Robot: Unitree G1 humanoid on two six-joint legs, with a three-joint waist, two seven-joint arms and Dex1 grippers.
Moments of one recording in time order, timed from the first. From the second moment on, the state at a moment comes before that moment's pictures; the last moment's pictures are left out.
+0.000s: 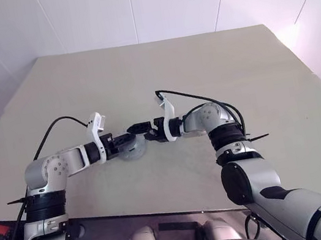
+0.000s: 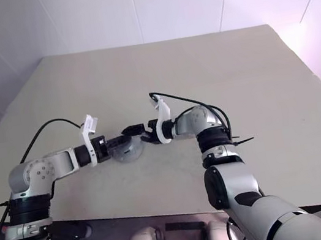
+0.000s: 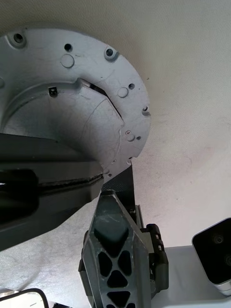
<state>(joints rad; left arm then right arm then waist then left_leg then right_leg) -0.44 0.44 0.15 0.06 -0.73 1.20 -0.62 -0.87 0.08 -0.27 0.64 0.51 1.26 0.45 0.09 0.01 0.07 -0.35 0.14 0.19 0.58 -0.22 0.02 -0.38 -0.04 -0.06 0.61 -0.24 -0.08</state>
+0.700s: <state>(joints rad) -0.33 0.53 0.23 0.01 -0.75 1.21 -0.63 -0.89 0.06 -0.25 0.66 0.51 1.23 0.48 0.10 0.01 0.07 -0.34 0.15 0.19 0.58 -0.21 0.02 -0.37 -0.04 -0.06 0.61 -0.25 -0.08</state>
